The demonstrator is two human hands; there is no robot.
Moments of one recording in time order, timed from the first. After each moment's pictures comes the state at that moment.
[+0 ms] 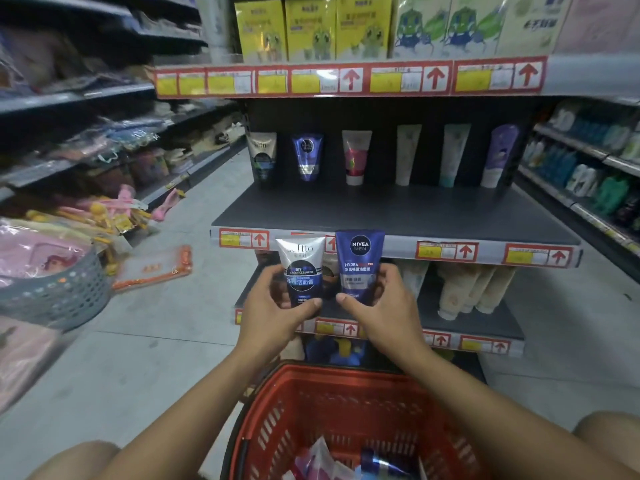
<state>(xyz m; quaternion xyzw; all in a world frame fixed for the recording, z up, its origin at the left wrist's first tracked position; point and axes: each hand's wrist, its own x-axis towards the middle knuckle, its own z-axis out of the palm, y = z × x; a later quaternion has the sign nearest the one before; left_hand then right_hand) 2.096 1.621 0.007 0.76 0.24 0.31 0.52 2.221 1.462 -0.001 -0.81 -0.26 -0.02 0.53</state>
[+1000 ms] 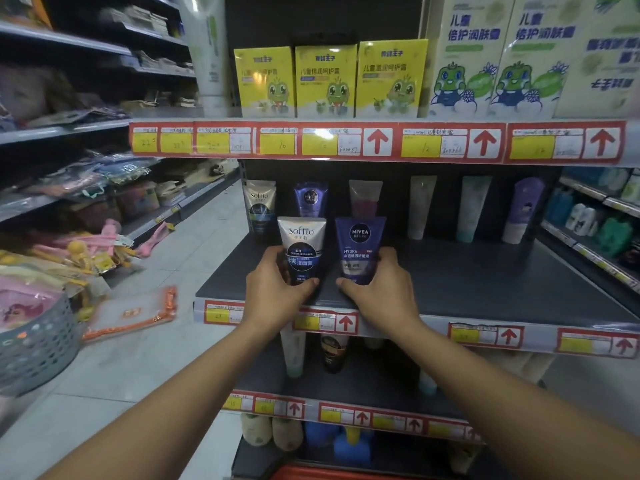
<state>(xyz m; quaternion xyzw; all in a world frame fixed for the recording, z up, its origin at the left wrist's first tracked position) 2.229 1.723 0.082 0.82 0.27 0.34 0.38 2.338 1.569 0.079 -0.85 -0.25 -0.05 0.46</state>
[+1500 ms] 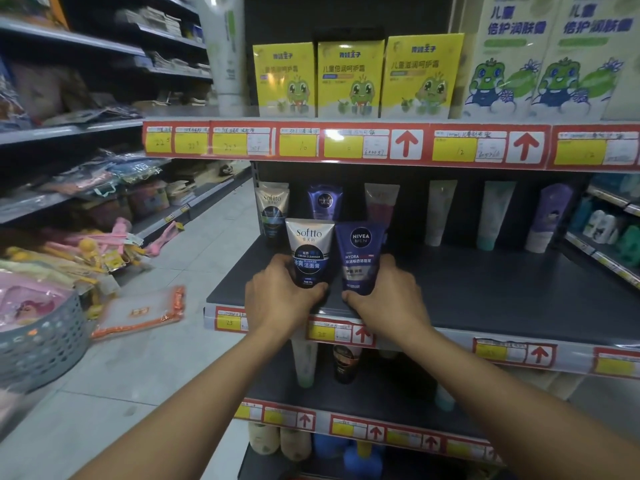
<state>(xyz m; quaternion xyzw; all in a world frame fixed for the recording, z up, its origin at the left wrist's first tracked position) 2.234 1.736 0.083 0.84 0.34 0.32 0.27 2.336 1.588 0.084 -0.90 -0.27 -0.04 0.35</state>
